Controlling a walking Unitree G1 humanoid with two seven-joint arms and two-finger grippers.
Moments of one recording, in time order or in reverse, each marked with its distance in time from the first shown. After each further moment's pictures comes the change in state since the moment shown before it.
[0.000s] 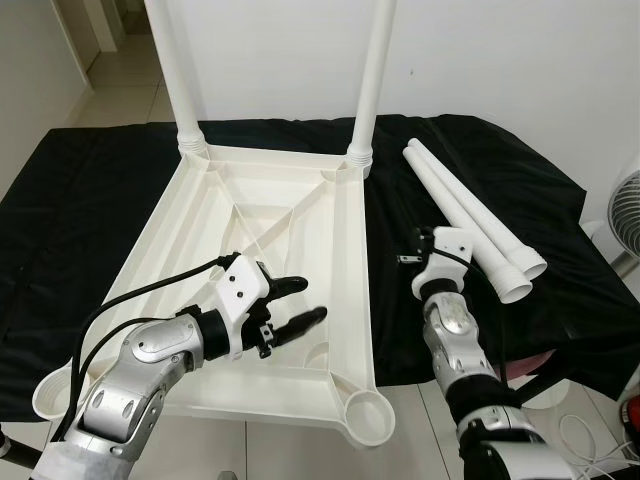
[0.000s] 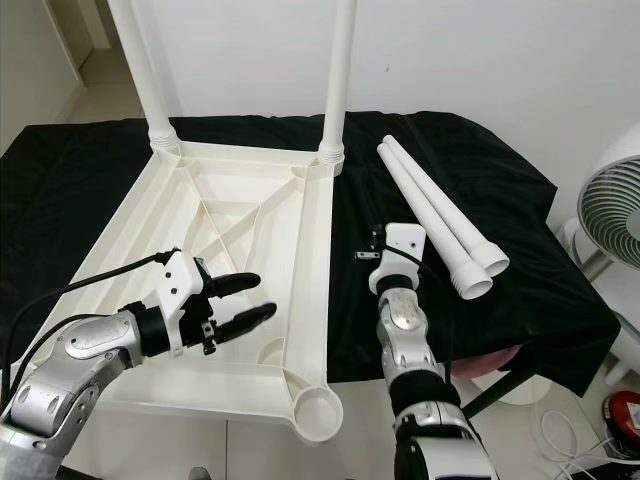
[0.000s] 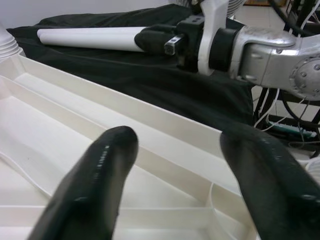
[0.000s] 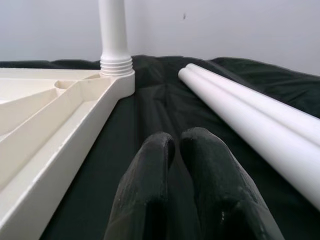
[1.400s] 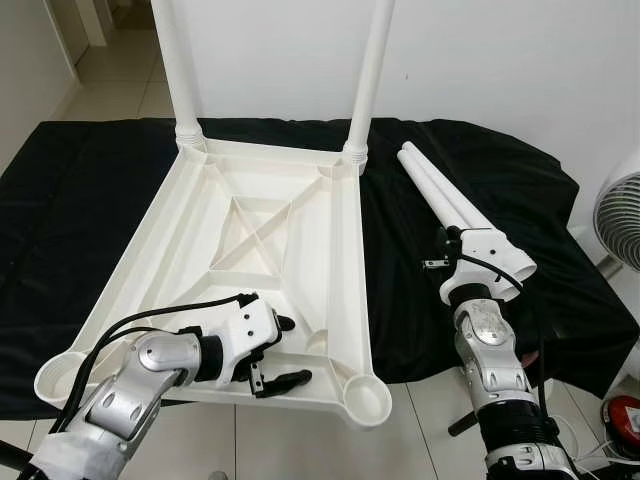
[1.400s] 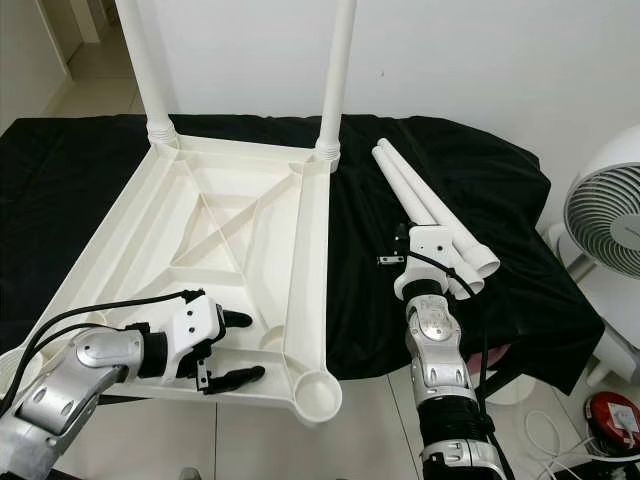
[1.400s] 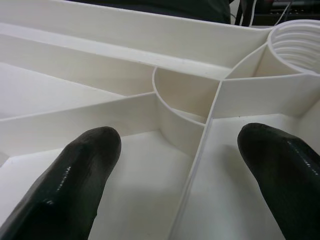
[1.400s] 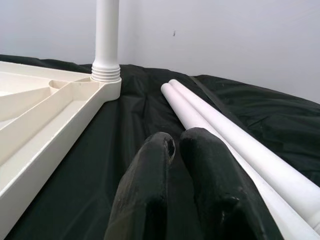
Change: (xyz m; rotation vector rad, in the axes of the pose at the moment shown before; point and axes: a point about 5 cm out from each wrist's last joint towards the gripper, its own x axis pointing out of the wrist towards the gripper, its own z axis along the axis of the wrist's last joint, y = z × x) left arm 0.003 0.005 -0.042 0.109 0.267 -0.167; right arm -0.011 -0.022 0.023 -0.084 -0.004 0.005
